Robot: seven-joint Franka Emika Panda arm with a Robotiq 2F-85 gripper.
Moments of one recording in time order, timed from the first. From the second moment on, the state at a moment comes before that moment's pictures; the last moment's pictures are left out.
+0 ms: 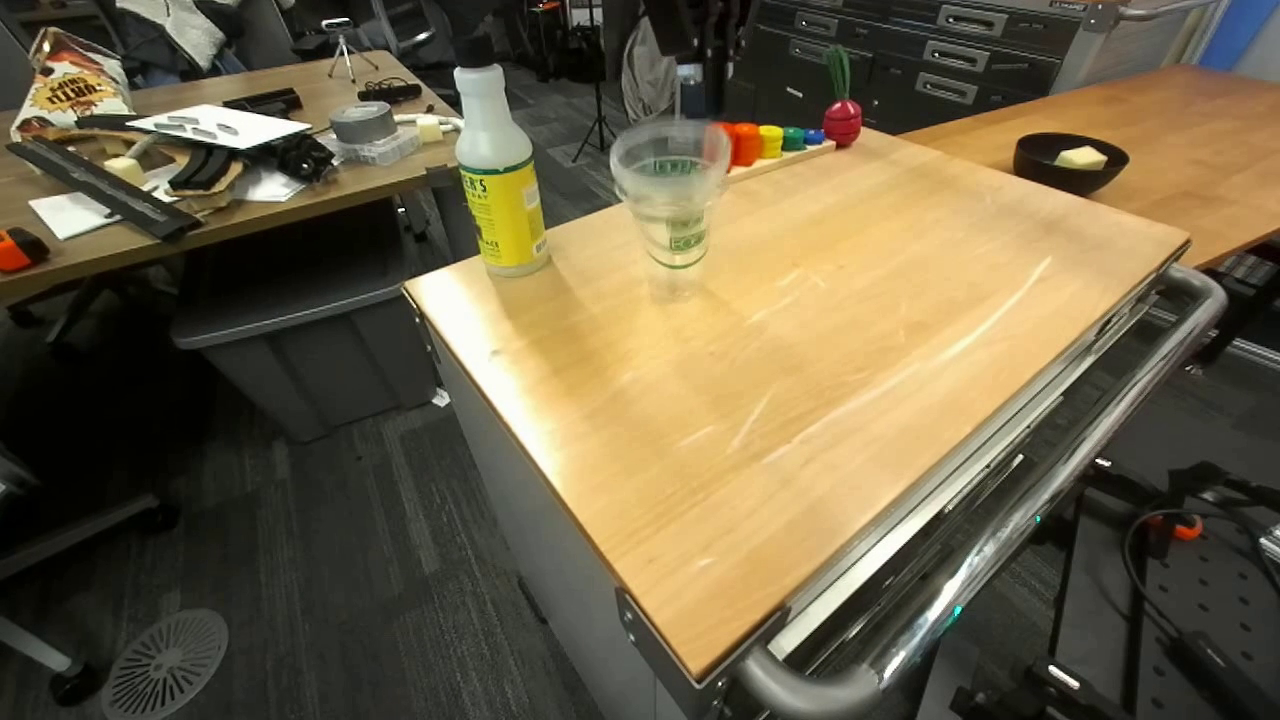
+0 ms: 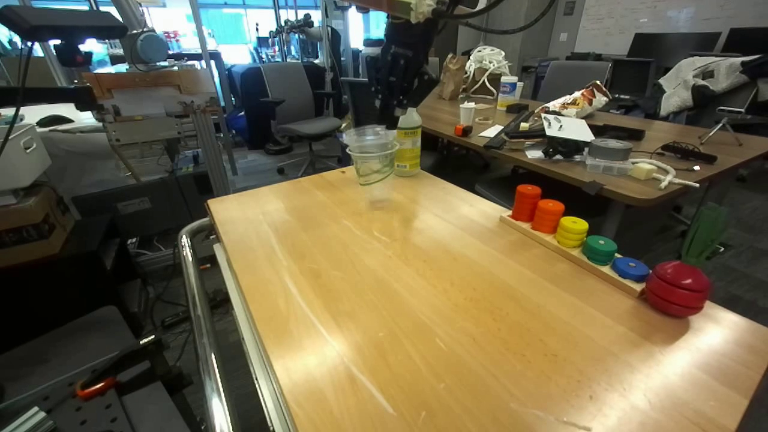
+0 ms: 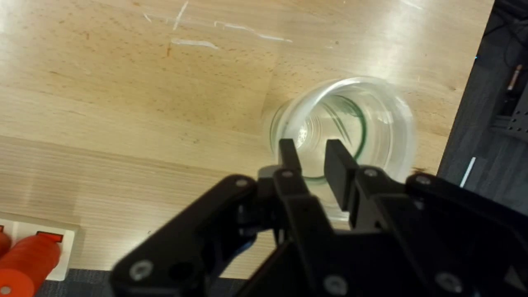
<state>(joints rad) -0.04 0.32 -0.02 -1.60 0.16 1.72 -0.11</state>
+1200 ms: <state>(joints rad) -0.13 0.06 -0.10 -1.67 0.11 1.45 -0.14</state>
